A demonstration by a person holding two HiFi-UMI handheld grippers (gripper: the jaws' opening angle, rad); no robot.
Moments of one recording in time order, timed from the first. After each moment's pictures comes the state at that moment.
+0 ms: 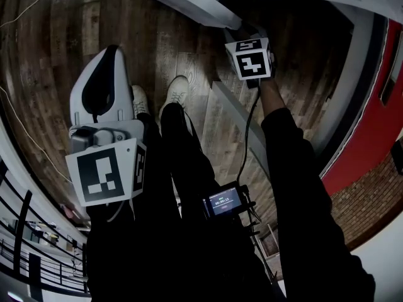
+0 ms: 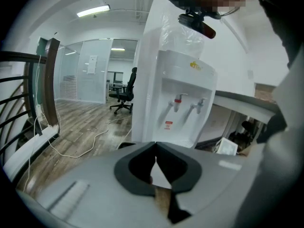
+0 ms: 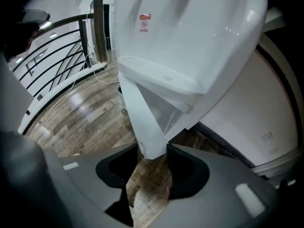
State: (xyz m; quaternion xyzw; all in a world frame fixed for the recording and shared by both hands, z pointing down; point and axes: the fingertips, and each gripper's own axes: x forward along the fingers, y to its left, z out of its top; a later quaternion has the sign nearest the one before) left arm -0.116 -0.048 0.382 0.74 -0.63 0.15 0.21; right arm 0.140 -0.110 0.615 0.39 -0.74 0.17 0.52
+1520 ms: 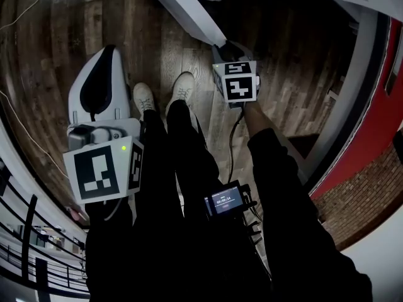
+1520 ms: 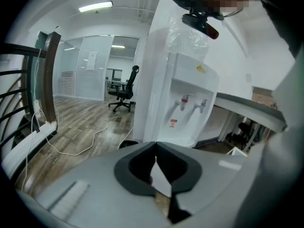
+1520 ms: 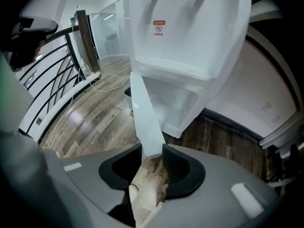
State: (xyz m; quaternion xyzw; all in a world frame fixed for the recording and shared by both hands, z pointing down) left arm -0.148 -0.042 0.386 0.75 -0.61 0.15 0.22; right arm 0.091 -0.030 0.613 0.43 -0.72 0.25 0.48
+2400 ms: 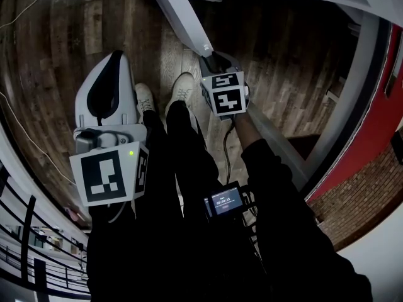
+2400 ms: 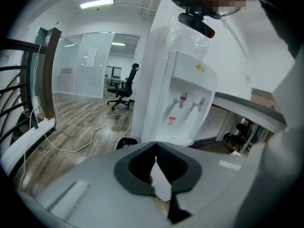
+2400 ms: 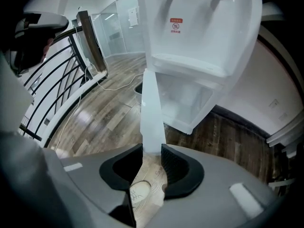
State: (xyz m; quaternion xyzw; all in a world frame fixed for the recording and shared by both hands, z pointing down) left arm -0.143 -0.035 0.394 0.75 -0.60 0.15 0.24; right arm 0.054 0.004 0.613 0.40 -0.73 0.28 0.48
